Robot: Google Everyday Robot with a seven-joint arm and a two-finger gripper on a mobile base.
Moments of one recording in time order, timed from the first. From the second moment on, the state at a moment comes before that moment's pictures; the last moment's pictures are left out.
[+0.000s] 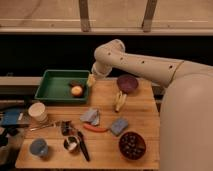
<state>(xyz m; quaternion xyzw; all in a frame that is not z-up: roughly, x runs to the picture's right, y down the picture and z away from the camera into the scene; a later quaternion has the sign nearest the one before) -0.033 -0.057 0.798 -0.22 -0.04 0.45 0.86</state>
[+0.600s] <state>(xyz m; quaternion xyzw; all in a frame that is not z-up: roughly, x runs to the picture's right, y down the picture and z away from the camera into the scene) -0.034 -0.054 0.801 -0.22 -0.04 0.45 0.87</state>
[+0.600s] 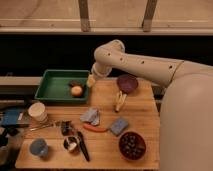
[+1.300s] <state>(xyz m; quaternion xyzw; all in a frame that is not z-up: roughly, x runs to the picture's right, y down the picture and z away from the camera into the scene) -0.121 -0.068 0.854 -0.24 -0.08 0.36 0.90</state>
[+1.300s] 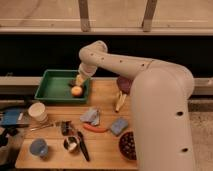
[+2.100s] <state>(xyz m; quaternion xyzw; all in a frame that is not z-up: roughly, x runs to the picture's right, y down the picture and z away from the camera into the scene) -0.173 -0.077 0.910 -0.26 -0.10 0.29 0.92</state>
